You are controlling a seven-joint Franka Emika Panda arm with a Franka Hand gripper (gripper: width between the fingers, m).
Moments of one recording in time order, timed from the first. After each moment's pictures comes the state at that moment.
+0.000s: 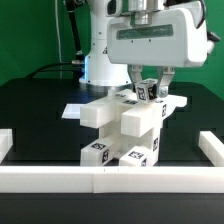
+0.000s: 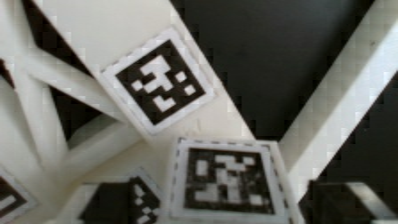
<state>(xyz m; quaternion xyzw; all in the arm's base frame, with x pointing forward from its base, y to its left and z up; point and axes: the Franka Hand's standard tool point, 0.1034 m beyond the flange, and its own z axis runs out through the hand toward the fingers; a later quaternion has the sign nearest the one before) 0.571 0.032 0.115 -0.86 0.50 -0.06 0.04</state>
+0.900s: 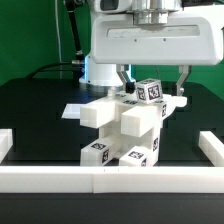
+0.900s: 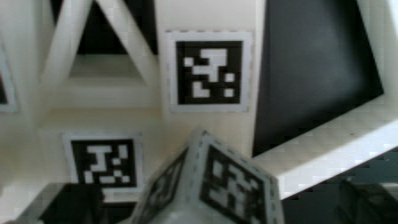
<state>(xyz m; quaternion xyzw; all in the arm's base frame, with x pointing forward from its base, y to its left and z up) 0.572 0.037 0.116 -0.98 0.21 -0.07 0.02</state>
